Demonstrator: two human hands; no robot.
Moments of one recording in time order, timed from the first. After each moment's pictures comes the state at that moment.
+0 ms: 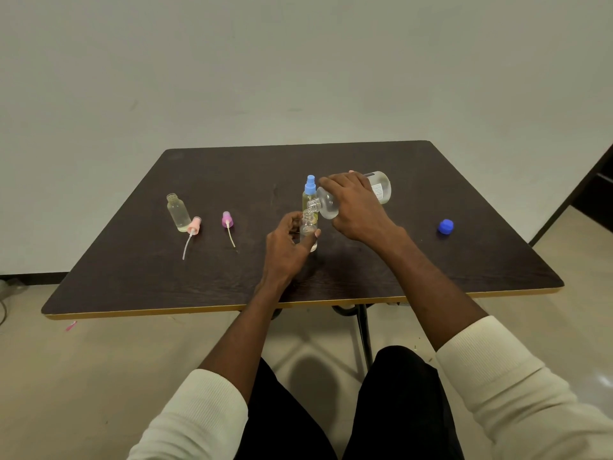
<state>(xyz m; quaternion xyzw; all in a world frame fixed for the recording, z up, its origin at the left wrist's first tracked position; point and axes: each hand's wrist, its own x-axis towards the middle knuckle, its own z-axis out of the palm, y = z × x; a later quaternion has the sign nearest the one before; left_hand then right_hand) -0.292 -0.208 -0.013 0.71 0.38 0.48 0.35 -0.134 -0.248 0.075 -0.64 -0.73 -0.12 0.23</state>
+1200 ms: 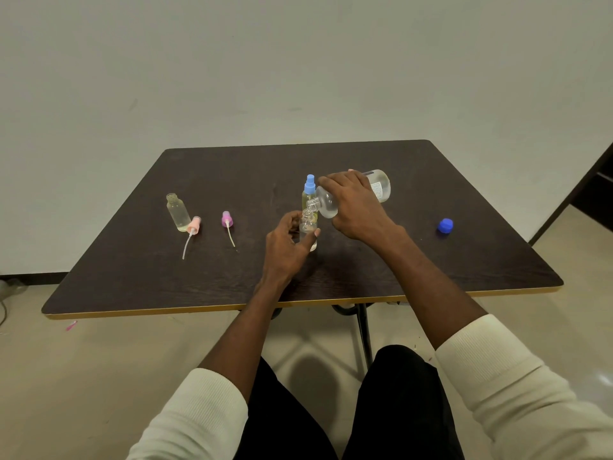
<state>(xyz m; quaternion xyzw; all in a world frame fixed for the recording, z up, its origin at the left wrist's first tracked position) -0.292 -0.209 -0.013 0.71 0.39 0.48 0.35 -0.134 -0.247 0.075 -0.63 -0.73 -0.13 0.22</state>
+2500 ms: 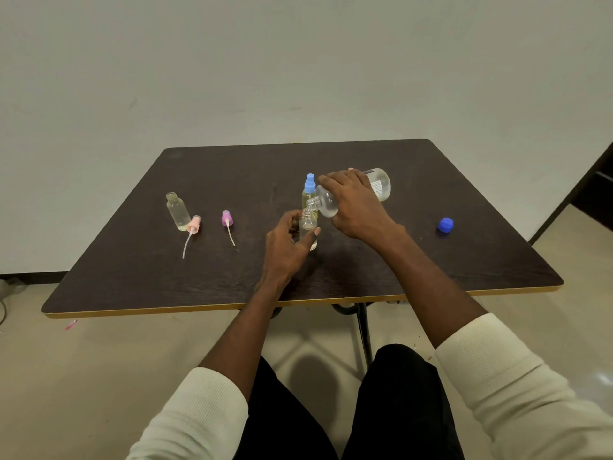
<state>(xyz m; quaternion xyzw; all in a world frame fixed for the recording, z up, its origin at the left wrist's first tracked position) -0.293 -0.208 -0.012 0.71 0.38 0.47 0.35 -0.133 -0.244 0.075 -0.64 -0.73 -0.13 0.21</state>
